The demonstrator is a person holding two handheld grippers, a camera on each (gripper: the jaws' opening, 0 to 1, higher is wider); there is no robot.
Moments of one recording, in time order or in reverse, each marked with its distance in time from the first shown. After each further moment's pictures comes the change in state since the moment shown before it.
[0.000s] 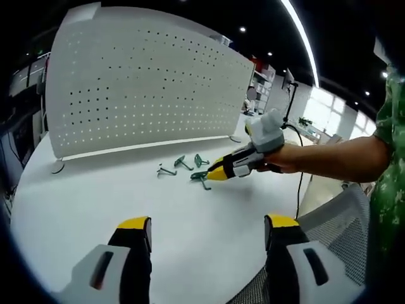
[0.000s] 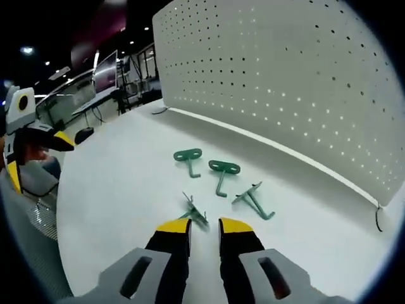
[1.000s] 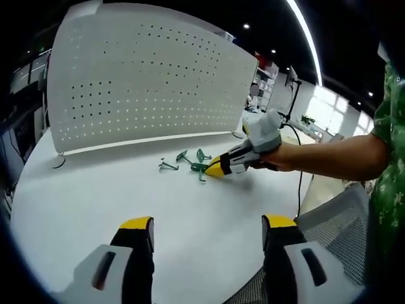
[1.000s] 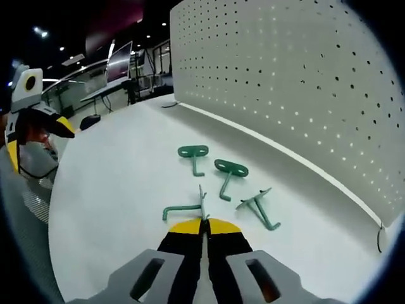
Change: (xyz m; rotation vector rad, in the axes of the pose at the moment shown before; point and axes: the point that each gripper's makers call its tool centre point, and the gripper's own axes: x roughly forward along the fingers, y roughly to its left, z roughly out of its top) left arm 0.001 0.002 -0.006 -0.014 0.028 0.013; right arm 0.013 0.002 -0.003 -0.103 0.001 0.045
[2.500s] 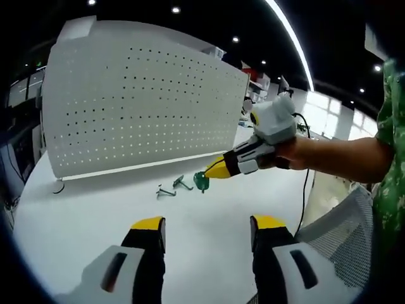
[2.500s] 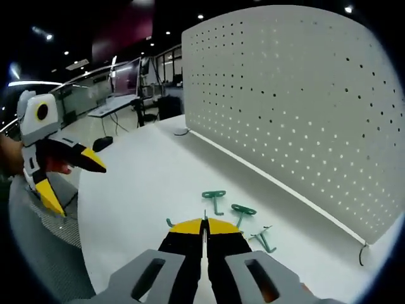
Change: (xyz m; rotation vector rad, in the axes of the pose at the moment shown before) left arm 0.001 -0.006 0.037 0.070 -0.141 -0.005; right arm -0.048 0.036 0.080 0.004 -0.087 0.017
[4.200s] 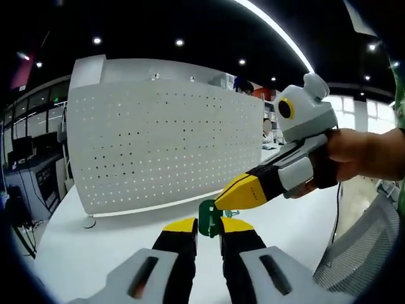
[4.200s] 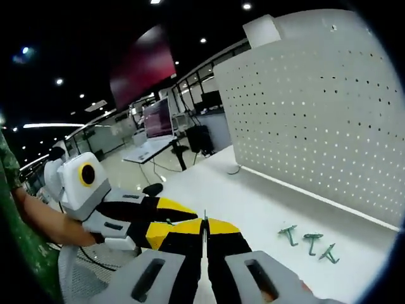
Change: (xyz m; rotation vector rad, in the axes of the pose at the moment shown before) left arm -0.012 0.027 0.046 0.116 -0.205 0.176; right arm -0.009 0.104 0.079 0.173 -0.155 0.225
